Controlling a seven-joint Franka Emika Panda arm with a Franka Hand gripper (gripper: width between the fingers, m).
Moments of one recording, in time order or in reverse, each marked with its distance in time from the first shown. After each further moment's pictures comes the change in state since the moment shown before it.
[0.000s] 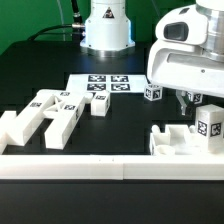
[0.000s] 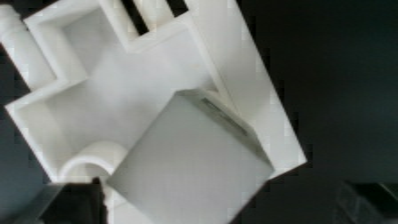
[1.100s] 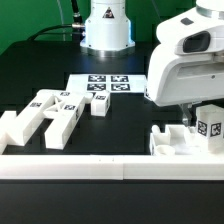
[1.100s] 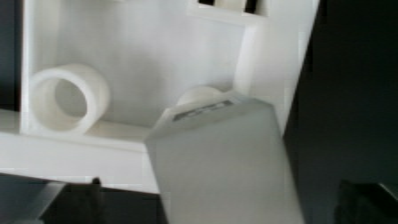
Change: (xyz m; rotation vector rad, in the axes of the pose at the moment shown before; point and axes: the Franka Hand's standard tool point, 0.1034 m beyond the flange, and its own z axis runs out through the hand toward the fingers) arm -0.001 0.002 0.004 -0.005 0.036 -0.501
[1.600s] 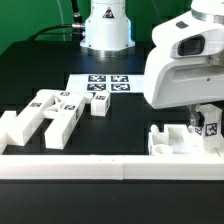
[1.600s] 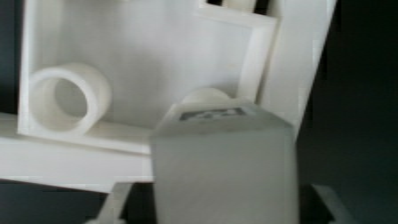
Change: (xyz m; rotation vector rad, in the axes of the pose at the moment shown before) arm -0.001 0.002 0.004 0.000 0.006 0.006
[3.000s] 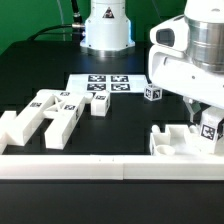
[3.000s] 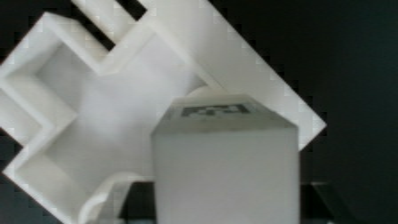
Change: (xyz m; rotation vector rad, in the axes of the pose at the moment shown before) arm 0.005 0.004 0.003 0.039 -0.048 1.026
